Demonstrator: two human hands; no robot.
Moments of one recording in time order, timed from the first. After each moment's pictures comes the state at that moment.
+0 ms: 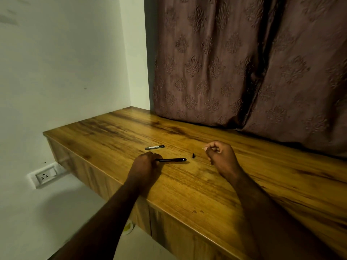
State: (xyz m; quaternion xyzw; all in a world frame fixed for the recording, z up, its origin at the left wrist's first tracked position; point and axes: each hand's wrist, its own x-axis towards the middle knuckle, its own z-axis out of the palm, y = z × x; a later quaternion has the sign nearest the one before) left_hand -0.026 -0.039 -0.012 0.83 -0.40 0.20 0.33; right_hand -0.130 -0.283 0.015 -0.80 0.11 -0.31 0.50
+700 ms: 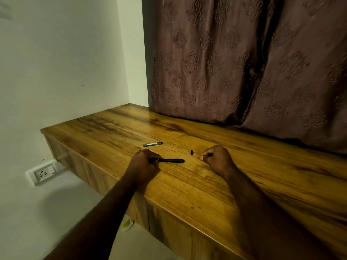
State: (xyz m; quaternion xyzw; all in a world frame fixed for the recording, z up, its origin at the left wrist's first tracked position) left_hand -0.025 -0.040 -0.006 0.87 -0.36 0.10 0.32; right_hand -0.124 -0.291 0.002 -0.90 0.18 -0.20 0.34
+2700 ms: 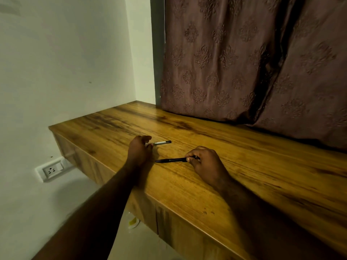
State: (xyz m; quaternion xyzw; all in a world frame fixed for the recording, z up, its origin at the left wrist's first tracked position) left_hand 0.034 -0.036 0.002 0.88 -0.19 0.13 0.43; right_hand -0.115 -0.224 0.001 -0.91 0.01 -0.27 0.31
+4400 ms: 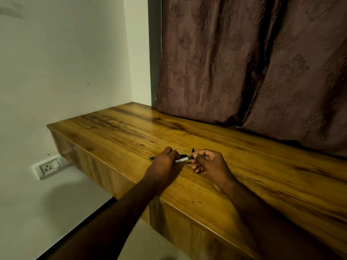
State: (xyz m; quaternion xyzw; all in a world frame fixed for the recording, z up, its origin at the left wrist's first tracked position) left_hand -0.078 -0.075 -0.008 0.82 -0.42 0.18 0.33; right_hand -0.161 -0.232 0.007 -0.71 0.09 -0.21 0.66
